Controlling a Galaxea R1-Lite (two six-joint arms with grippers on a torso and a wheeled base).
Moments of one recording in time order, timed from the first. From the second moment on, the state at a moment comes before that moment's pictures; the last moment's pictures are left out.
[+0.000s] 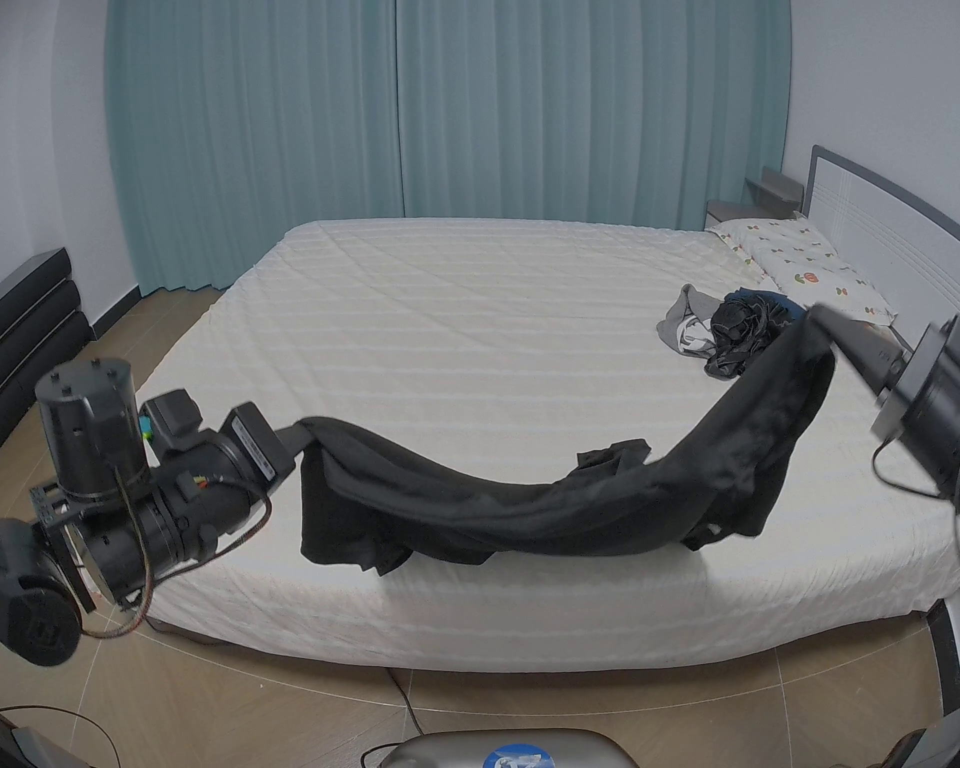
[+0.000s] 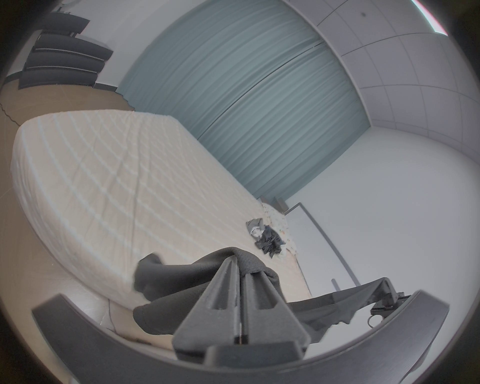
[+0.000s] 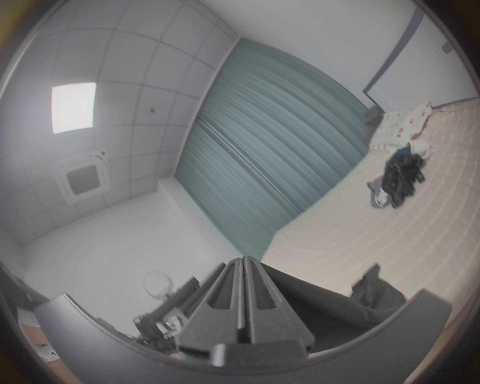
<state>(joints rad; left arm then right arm) -0.49 1.45 -0.60 -0.70 0.06 -0.85 0.43 1.19 -0.55 -0.95 0.06 0.74</state>
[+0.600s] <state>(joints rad) -0.40 1.60 -1.10 -0.34 0.07 -0.89 0.16 1.46 -1.26 -0.69 0.14 0.85</state>
